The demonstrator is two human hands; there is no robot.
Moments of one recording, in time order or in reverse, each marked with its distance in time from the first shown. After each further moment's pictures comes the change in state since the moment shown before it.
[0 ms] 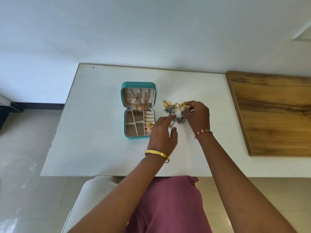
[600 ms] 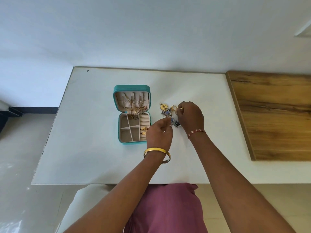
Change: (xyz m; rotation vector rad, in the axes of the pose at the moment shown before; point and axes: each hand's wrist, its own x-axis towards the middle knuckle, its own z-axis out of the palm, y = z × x) left_hand 0.021 0.006 0.013 -0.279 0.053 -0.384; right_hand 0.014 -0.001 0.015 -0.276 -0.080 -0.091
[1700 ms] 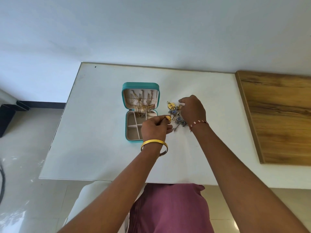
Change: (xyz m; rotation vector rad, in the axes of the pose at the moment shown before) left_hand 0.022 -0.007 -0.019 -0.352 0.071 -0.203; right_hand 0.019 -0.016 0.005 0.006 -0.116 0.034
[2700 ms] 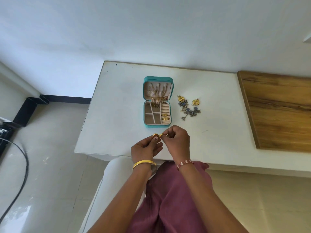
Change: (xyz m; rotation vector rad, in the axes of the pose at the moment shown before) left_hand -0.085 -0.037 -0.088 -0.380 0.129 -0.161; right_hand -0.171 -0.069 0.013 0.599 -0.014 0.140
